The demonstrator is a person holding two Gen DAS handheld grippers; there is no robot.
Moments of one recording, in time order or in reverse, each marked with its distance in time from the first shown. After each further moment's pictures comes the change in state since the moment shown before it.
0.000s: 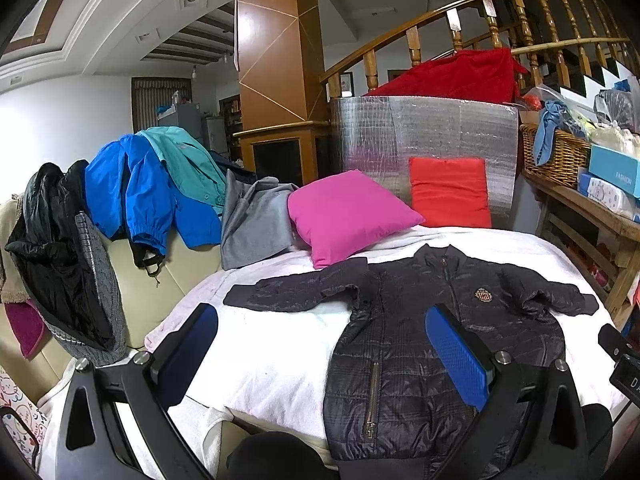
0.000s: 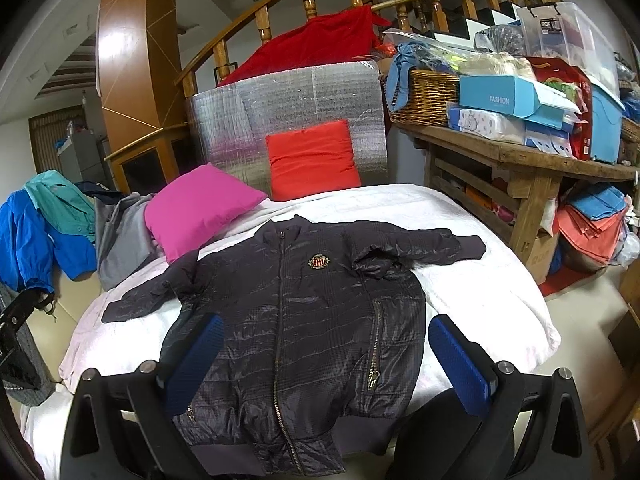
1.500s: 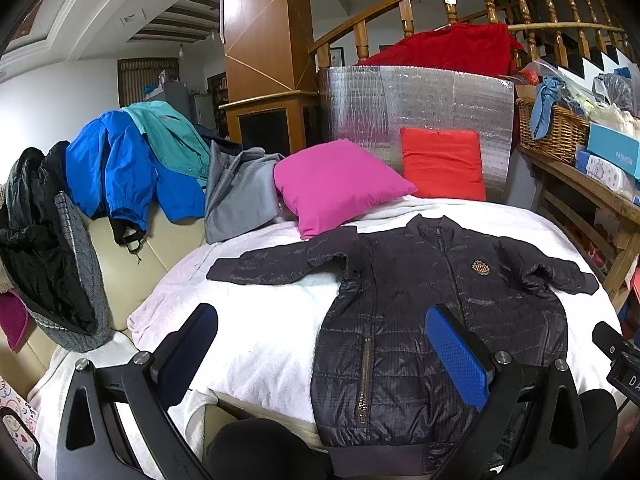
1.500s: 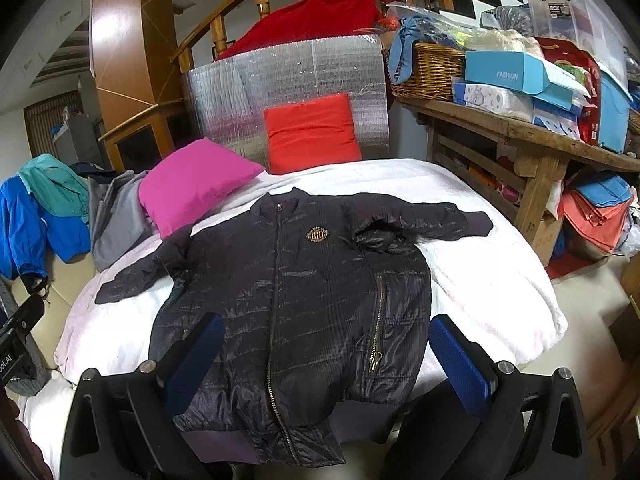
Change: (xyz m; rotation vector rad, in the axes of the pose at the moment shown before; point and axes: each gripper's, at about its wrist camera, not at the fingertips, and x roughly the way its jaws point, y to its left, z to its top) left arm 0.040 -0.016 -0.024 0.015 0.103 -0.030; right arm 0.035 0.000 -0.016 -0.012 0.094 -0.010
